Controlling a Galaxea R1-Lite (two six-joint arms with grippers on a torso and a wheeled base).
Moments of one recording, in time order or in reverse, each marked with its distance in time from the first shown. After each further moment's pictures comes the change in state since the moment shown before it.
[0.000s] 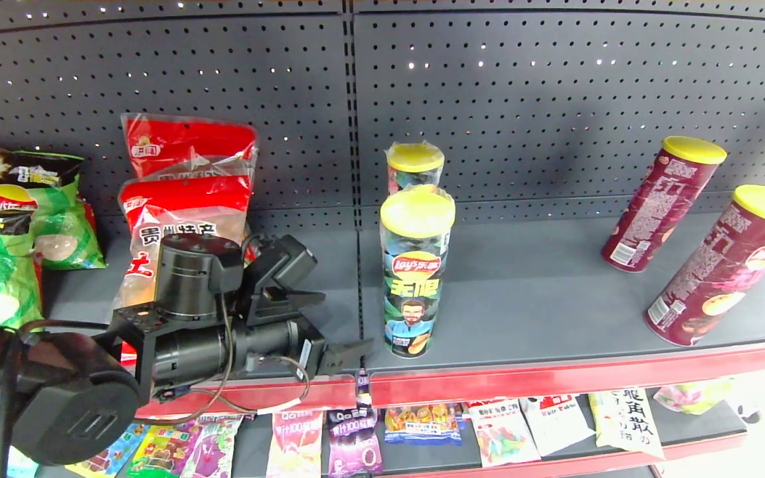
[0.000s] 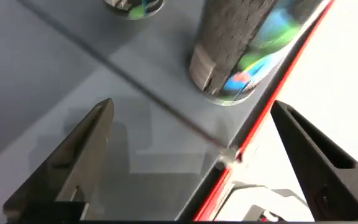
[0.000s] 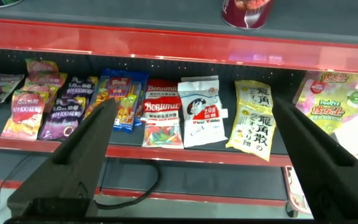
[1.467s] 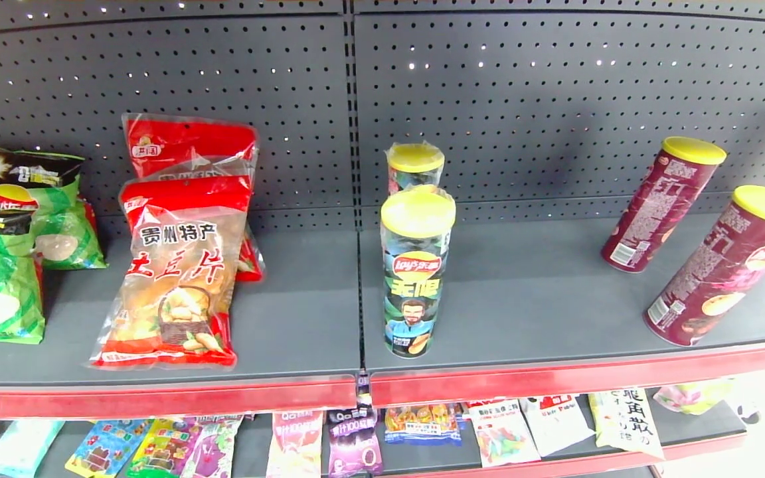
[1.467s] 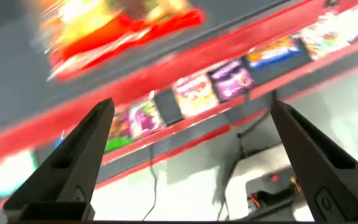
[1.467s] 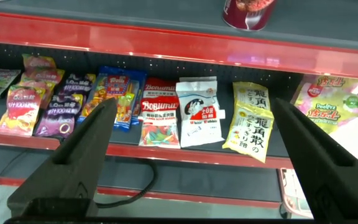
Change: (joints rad) left arm 0.139 -1.094 0.178 1.016 0.456 -0.068; right arm 0.000 0.000 0.003 -0.002 0.001 -0.026
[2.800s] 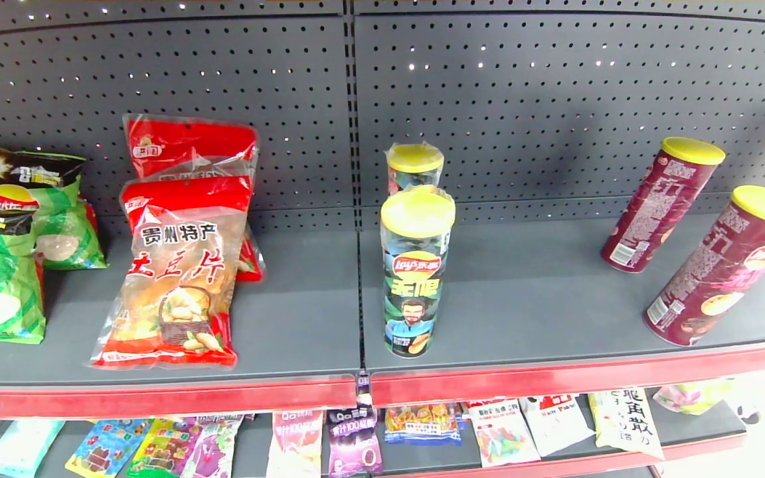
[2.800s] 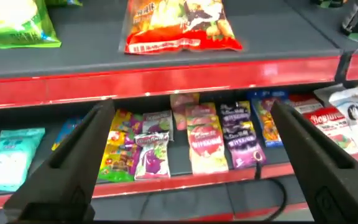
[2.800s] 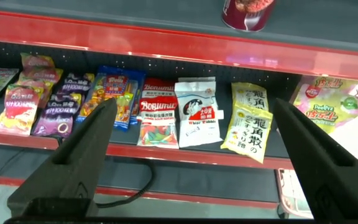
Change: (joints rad) left arm 0.391 -0.667 0.368 -0.237 -0.232 -0.043; right arm 0.000 0.000 0.000 -0.001 0.002 -0.014
